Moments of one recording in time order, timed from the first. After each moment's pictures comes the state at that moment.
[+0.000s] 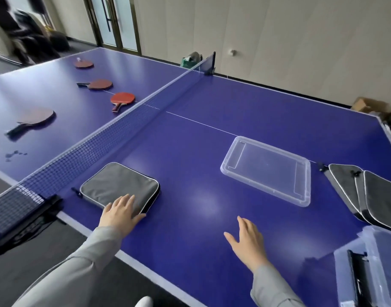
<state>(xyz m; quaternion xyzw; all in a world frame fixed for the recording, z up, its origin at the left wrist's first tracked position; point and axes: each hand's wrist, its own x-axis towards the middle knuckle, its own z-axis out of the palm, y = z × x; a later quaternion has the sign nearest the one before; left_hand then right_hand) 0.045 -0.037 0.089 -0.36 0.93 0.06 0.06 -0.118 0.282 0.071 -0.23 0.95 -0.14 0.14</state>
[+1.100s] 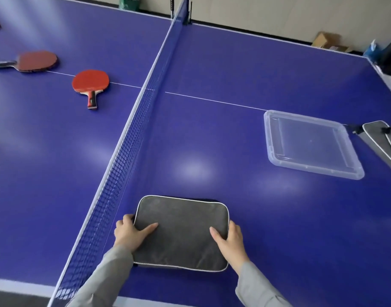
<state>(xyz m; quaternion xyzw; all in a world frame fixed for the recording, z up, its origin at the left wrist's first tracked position) 0.000 -0.335 -0.004 -0.45 0.77 0.42 0.17 -0.052 -0.069 0.013 0.11 0.87 -0.41 0.25</state>
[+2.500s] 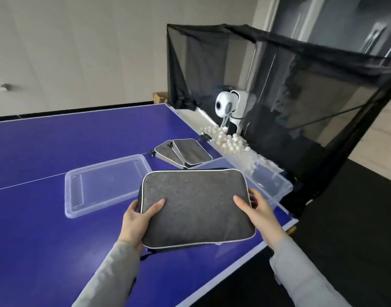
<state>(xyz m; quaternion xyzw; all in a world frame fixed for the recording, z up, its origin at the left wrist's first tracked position) -0.085 0.274 0.207 -0.09 0.63 0.76 0.13 0.009 0.548 0.239 0.23 0.73 -0.63 -0.10</state>
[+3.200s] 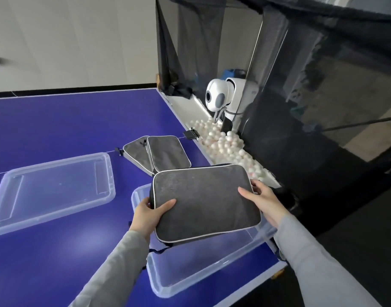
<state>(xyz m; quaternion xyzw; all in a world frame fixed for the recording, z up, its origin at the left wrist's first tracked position) -0.207 0.513 0.162 -0.14 0.69 0.70 0.15 -0.160 0.810 0.199 0.23 0.74 -0.63 -0.01</state>
